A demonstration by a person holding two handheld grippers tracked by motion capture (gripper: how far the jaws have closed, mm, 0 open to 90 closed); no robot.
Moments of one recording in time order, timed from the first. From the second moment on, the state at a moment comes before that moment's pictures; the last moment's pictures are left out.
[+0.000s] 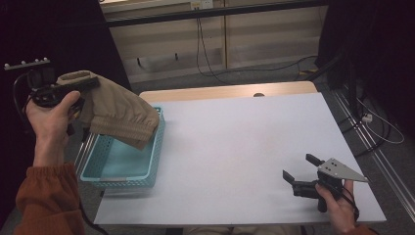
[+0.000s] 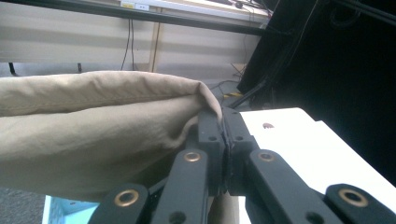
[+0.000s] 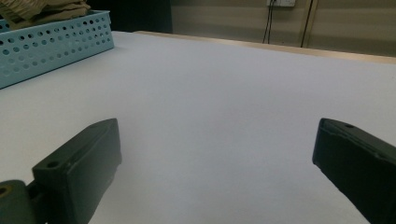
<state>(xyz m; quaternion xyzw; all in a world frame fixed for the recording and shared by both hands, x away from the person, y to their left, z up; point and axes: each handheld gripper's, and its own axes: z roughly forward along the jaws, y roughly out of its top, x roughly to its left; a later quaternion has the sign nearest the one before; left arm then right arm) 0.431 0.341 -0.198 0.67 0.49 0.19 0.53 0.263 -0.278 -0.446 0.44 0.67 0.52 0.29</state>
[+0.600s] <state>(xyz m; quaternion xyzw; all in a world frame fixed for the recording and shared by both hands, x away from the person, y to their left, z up) 0.422 0.346 -0.218 0.69 0.48 0.18 0.50 0.263 -0.277 -0.446 0.44 0.67 0.52 0.29</state>
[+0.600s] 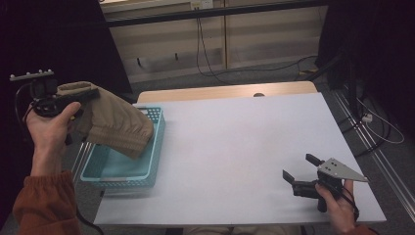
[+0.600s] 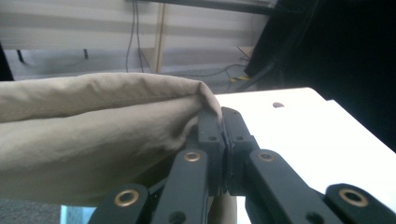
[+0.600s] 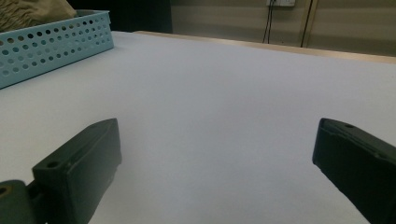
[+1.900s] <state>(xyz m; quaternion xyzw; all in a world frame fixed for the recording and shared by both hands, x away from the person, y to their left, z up) 0.400 0.412 -0.307 0.70 0.58 0.13 0.40 0.265 -0.276 -0.446 0.44 0.67 0.52 0.29</state>
